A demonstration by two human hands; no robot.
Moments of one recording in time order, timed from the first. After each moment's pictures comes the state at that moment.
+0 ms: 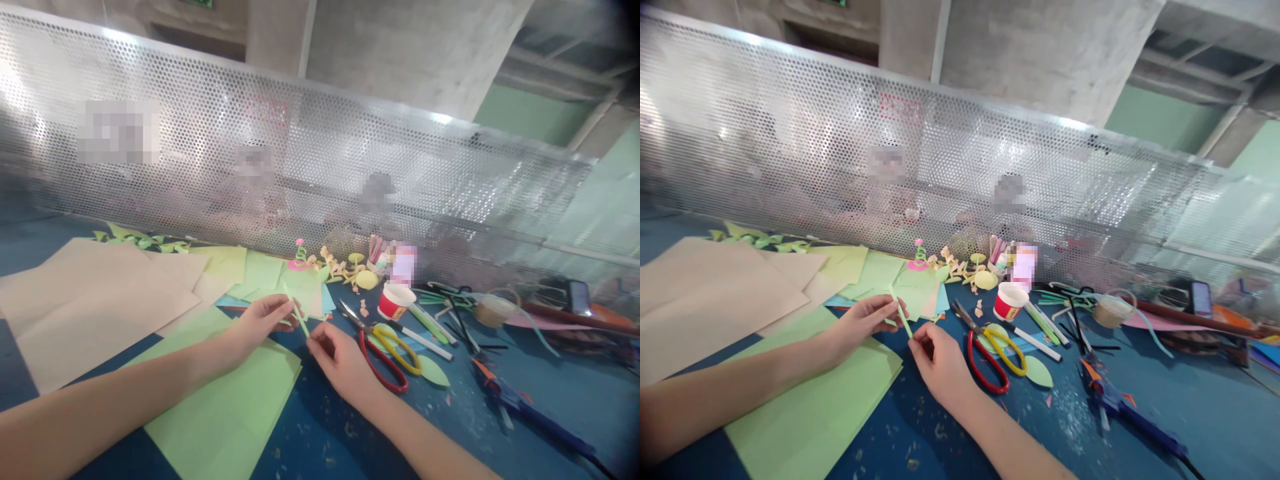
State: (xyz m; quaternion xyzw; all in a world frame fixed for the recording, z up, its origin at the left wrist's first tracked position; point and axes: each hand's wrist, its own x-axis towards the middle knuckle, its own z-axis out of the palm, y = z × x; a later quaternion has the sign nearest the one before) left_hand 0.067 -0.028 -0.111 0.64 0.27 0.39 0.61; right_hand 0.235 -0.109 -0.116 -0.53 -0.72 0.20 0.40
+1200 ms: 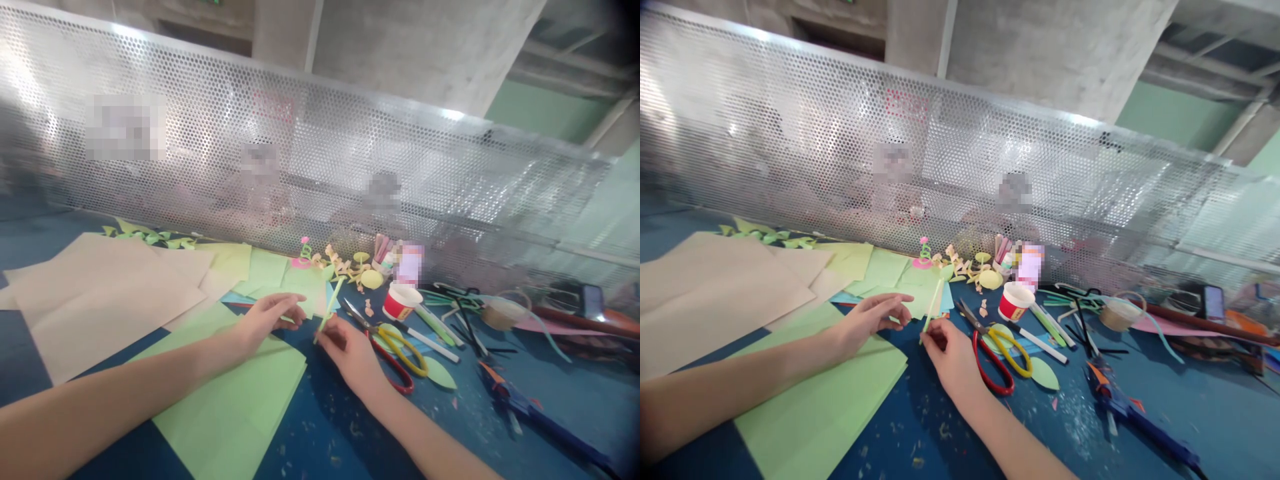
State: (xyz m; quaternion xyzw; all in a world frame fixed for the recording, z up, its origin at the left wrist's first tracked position) left_hand 0.066 -0.028 -0.112 0.58 0.27 0.40 0.66; right_hand 0.239 -0.101 -0.121 -0.55 -0.66 0.24 0.45
